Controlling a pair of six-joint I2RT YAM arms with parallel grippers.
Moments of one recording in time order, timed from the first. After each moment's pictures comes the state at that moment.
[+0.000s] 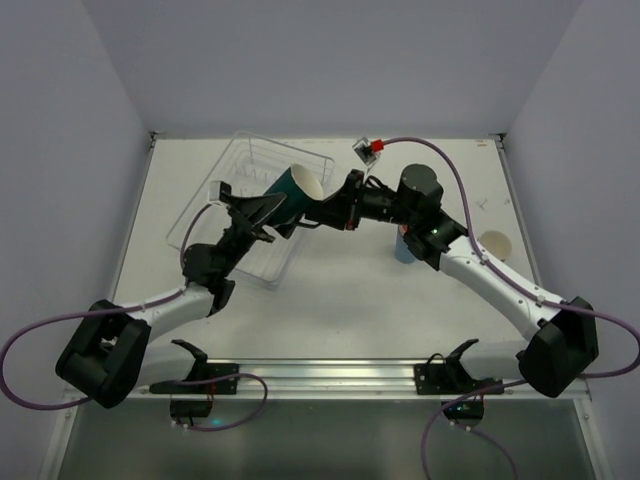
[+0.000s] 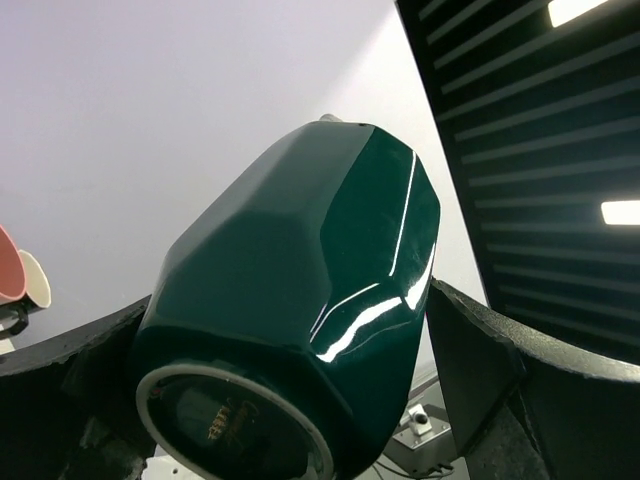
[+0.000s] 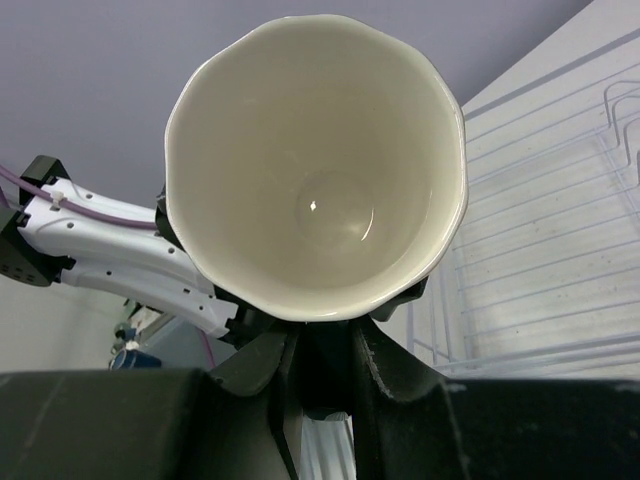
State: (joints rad) left arm -0.49 1.24 0.41 1.37 0.28 -1.72; right arm 0.62 1.30 1.08 0.24 -0.69 0.66
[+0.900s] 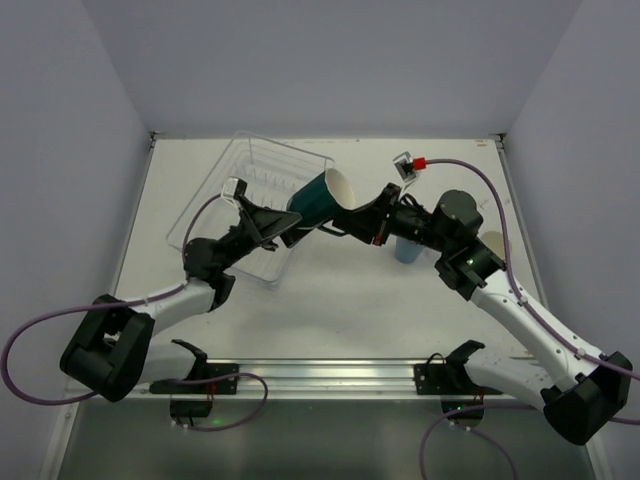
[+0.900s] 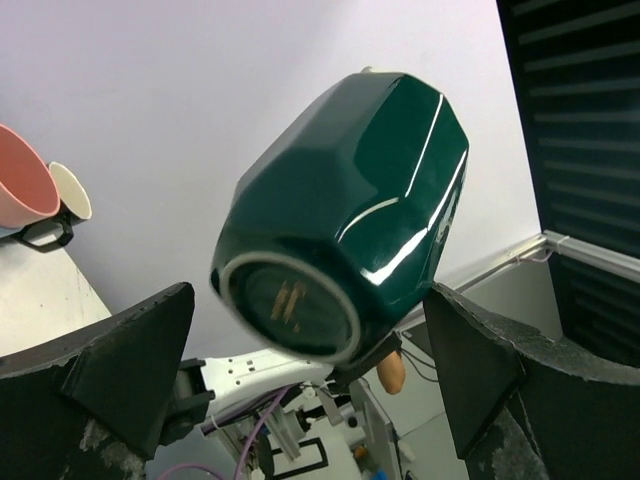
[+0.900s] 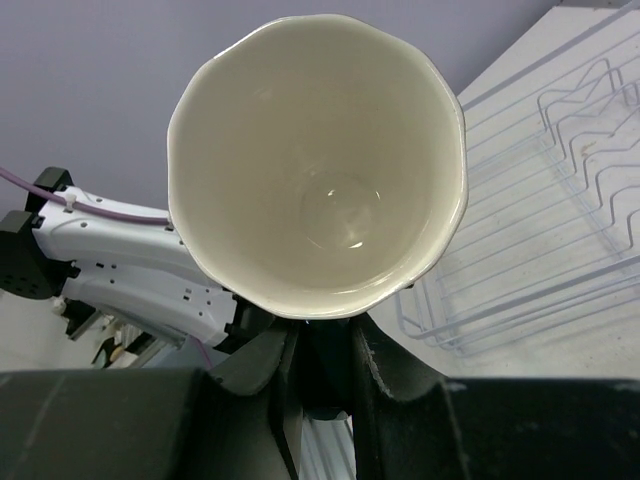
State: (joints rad) left arm -0.46 1.28 0.44 1.36 0.56 -1.65; right arm 0.59 1.03 0.92 0.15 -0.57 0.67
